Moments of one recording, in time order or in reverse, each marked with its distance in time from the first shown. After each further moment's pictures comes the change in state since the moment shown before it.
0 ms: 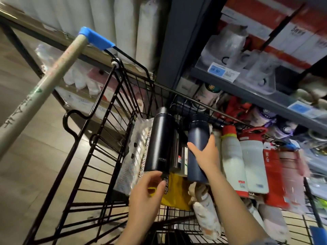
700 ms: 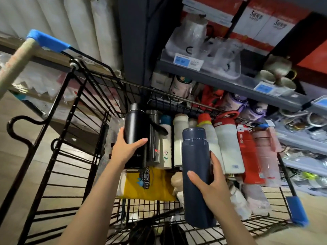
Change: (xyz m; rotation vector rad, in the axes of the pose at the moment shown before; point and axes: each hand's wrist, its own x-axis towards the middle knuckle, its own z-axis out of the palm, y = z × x) left_hand 0.128 0.002 0.024 0.030 -0.084 -0.209; right_hand -0.113 0.061 -0.078 0.449 -0.092 -0.008
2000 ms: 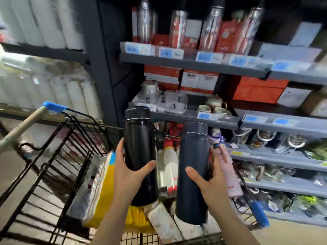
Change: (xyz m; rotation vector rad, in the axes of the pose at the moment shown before) left_hand -0.218 0.087 0.097 -0.189 0.148 0.637; right_hand -0.064 -0.012 -0.135 0.360 0.151 -0.369
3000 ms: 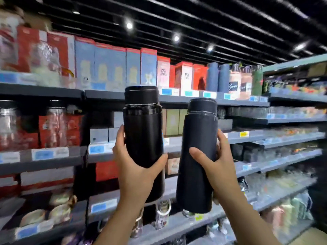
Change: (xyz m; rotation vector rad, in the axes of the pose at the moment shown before) left_hand -0.106 0.261 0.509 -0.386 -0.267 0.715; right_hand 0.079 -0.170 -0.498 -0.051 0.546 -0.610
